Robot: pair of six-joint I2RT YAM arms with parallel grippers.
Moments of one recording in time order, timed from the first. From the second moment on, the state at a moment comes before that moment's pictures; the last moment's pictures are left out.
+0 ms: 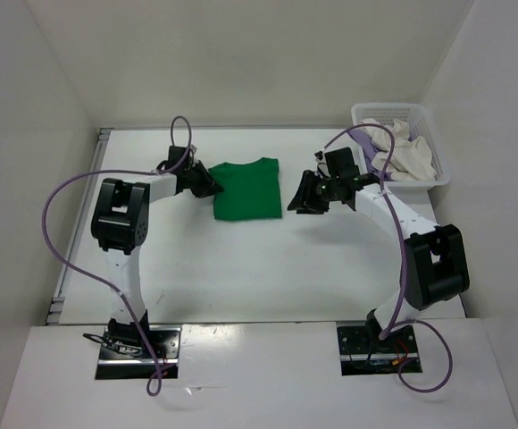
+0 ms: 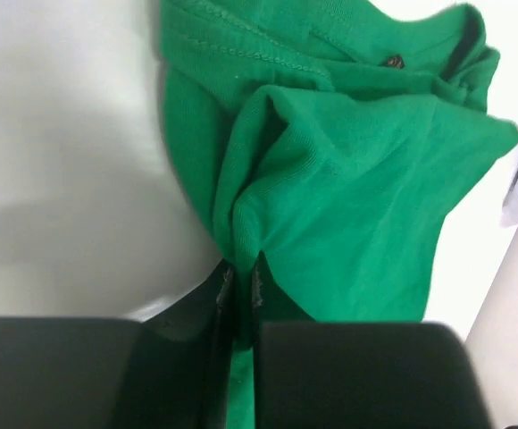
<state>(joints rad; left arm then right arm) -0.13 2.12 1.35 -0.03 0.42 -0.74 0.30 1.56 1.12 -0.45 -0.43 0.54</state>
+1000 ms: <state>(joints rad) 0.41 1.98 1.31 -0.06 0.29 -0.85 0.30 1.62 1.17 -0.46 -0.49 0.51</state>
